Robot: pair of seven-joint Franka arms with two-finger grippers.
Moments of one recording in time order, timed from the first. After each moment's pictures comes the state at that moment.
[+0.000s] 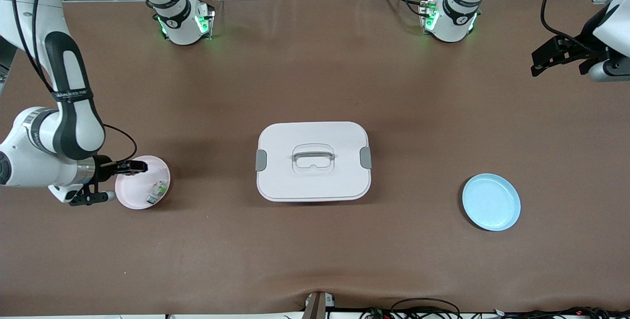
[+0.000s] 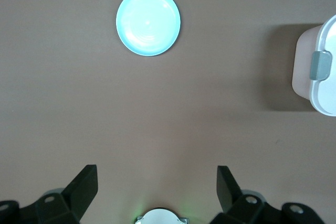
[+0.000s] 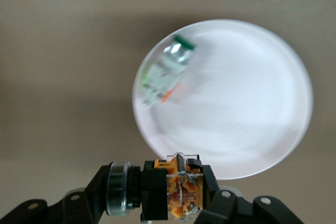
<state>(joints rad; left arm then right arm) -0.02 -0.03 -0.09 -1.49 0.02 1.40 -0.11 -0.07 0.55 -0.07 -1.63 0.28 1.86 -0.34</state>
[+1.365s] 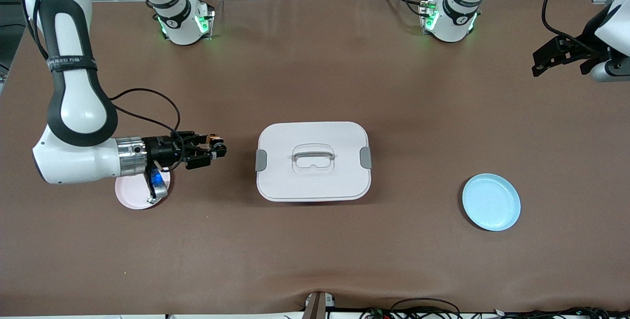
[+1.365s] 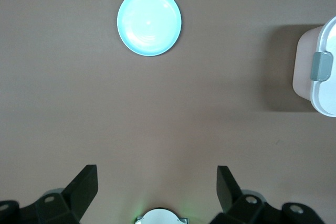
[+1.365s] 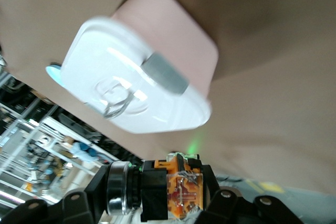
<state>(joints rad) -0.02 -0.03 -0.09 -1.49 0.02 1.40 -0.11 0.15 0.47 -0.05 -1.57 0.97 1.62 0.52</state>
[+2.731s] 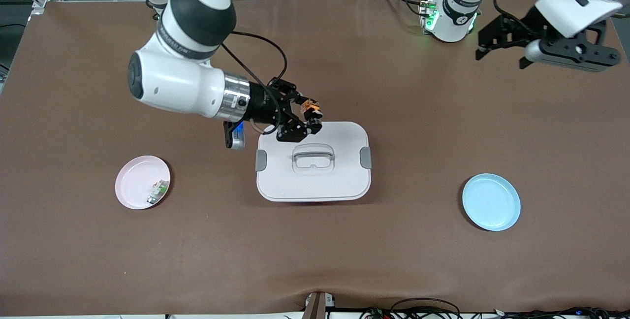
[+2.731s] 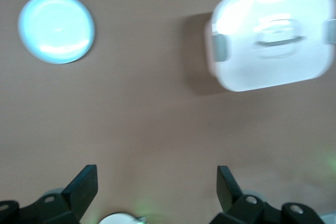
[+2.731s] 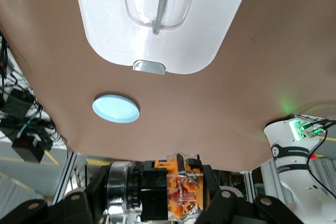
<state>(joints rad) -0.04 -0.03 -0.21 -1.46 -0.23 1.44 -0.13 0.59 0.40 -0.05 -1.39 0.83 2.03 1.62</state>
